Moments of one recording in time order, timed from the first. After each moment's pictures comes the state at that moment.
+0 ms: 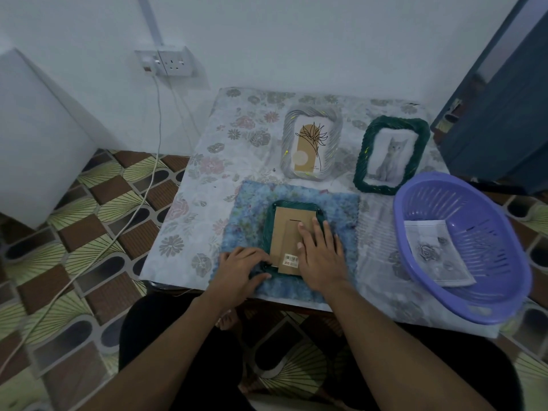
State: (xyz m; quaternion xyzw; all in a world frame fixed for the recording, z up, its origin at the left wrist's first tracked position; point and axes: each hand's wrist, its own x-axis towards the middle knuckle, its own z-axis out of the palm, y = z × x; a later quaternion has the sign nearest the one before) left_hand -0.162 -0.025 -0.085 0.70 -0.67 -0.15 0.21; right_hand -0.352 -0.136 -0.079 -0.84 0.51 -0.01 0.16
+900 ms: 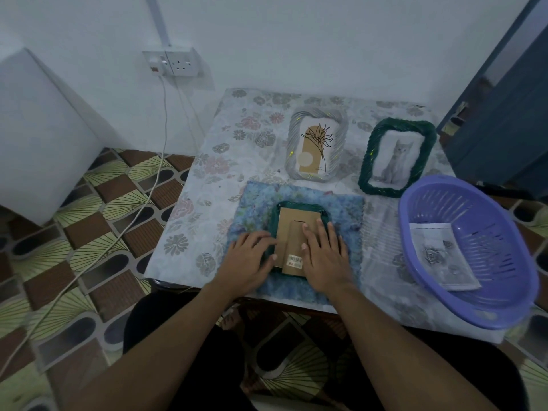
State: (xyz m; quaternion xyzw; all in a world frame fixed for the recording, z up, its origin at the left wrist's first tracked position) left_hand -0.165 -0.046 -0.073 0.71 -0.66 -0.14 0.19; right_hand -0.353 -0.135 -0.075 -0.84 0.51 0.00 0.17
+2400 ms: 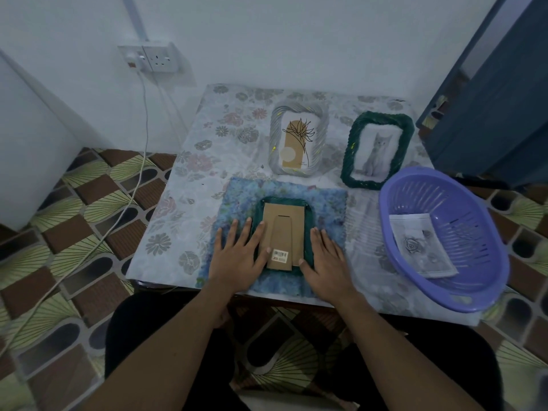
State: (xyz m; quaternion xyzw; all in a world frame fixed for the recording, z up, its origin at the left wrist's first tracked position) left_hand -0.186 -0.057 -0.084 0.78 -0.61 -0.11 0.03; right_hand -0.398 -0.127 -0.077 -0.85 0.49 -0.01 0.22
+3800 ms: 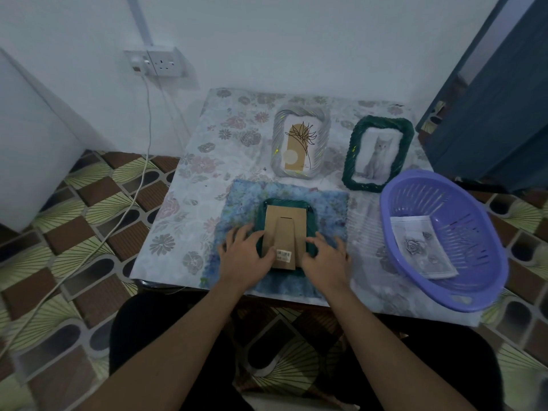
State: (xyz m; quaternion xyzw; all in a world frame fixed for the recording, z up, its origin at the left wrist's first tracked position) left_hand -0.201 -0.060 -0.060 0.82 -0.51 -0.18 0.18; right_hand -0.373 -0.119 -0.045 -0.71 0.62 -0.10 0.32
